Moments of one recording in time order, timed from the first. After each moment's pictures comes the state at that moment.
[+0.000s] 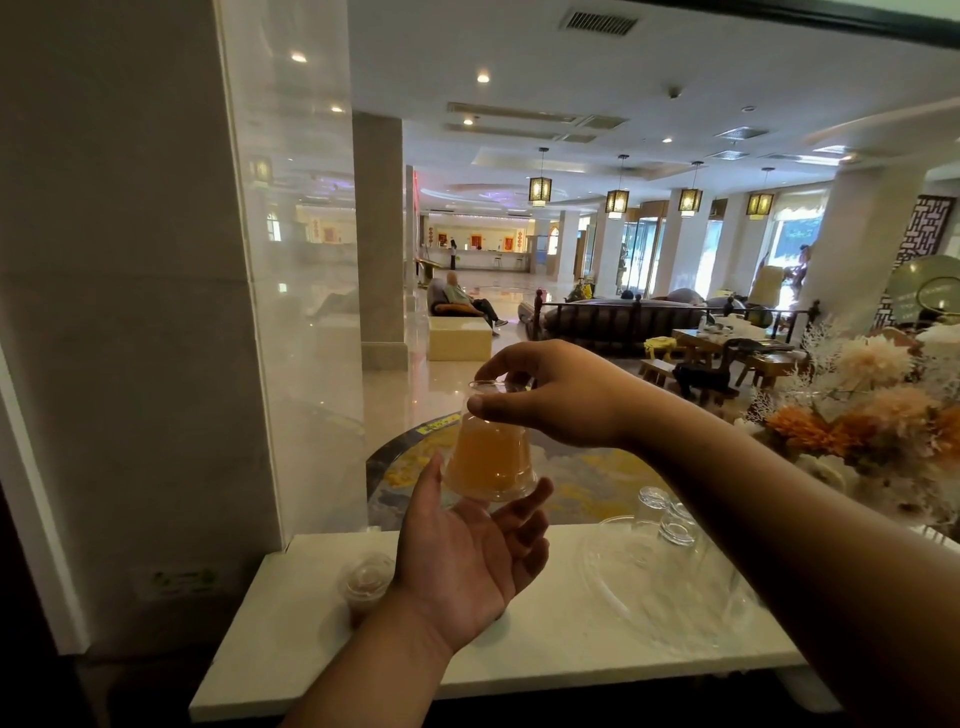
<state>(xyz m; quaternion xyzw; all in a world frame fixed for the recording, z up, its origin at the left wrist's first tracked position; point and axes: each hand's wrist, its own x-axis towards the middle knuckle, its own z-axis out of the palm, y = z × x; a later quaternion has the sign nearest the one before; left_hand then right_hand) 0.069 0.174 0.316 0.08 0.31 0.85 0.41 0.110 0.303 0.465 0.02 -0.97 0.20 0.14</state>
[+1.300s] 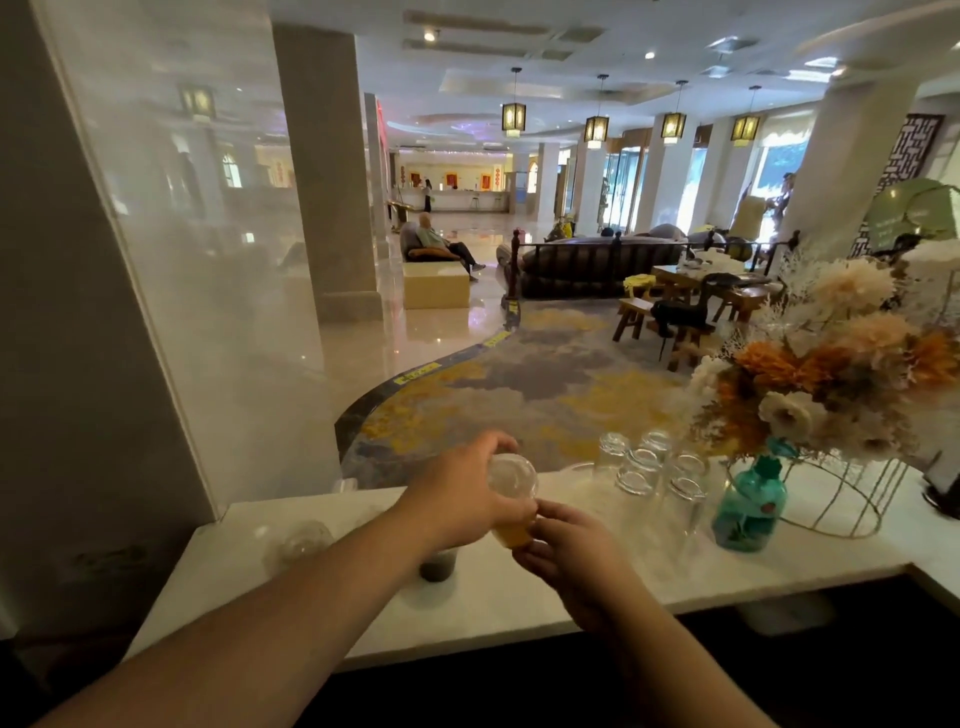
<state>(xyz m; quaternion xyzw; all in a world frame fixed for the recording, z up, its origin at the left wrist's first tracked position) 0.007 0.281 0.276 0.37 0.86 0.35 0.09 0.109 0.408 0.206 -0.23 -0.53 0.80 0.13</state>
